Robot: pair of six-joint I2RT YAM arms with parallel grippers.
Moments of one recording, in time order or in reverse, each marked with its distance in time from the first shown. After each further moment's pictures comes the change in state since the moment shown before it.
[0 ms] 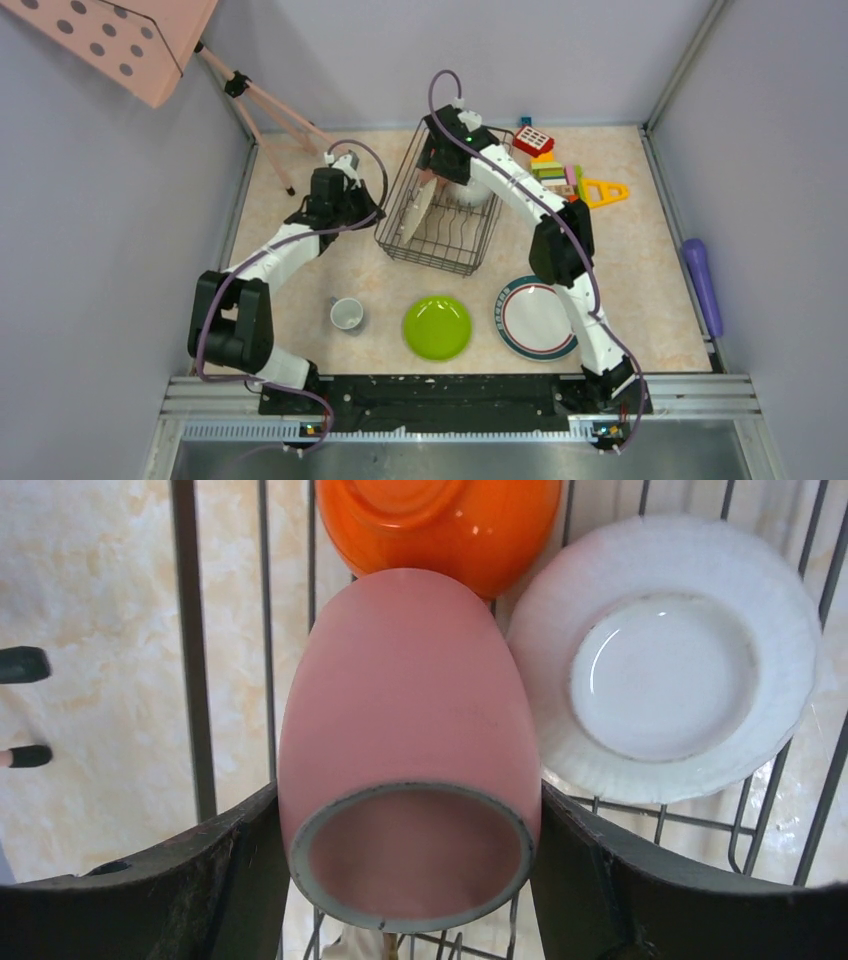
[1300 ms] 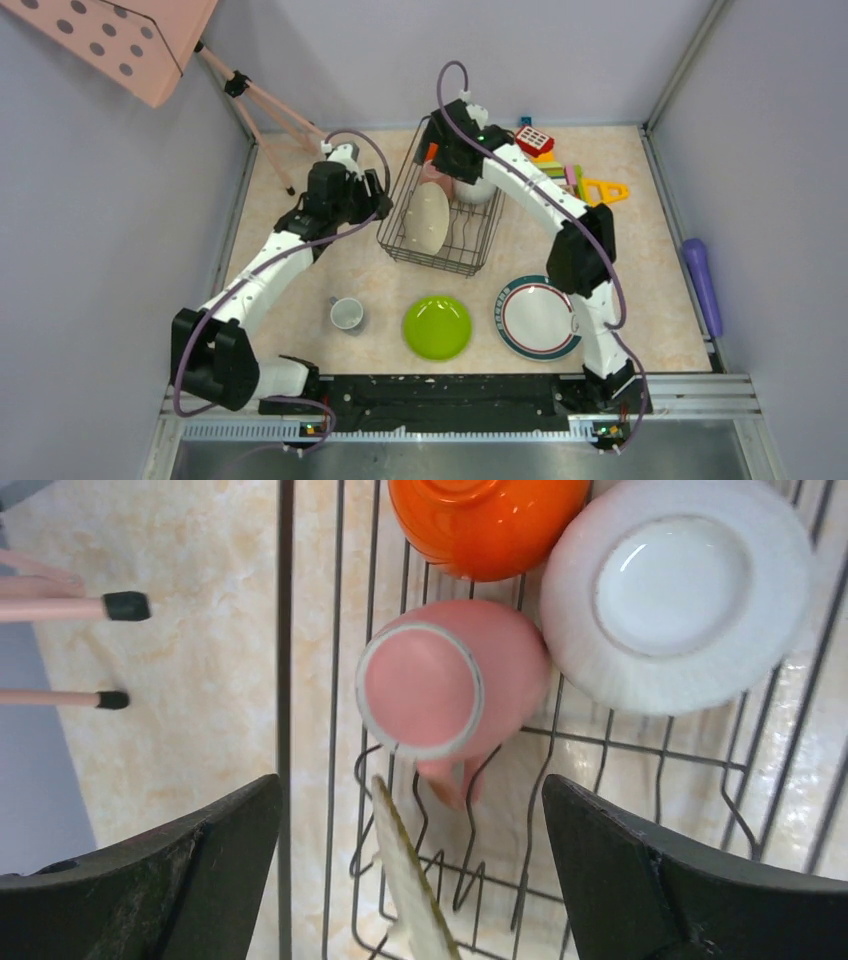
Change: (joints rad) left arm -0.089 -0.172 0.064 -0.159 -0.164 0.032; right arm 0.015 -0.127 -0.111 0.010 -0.030 0.006
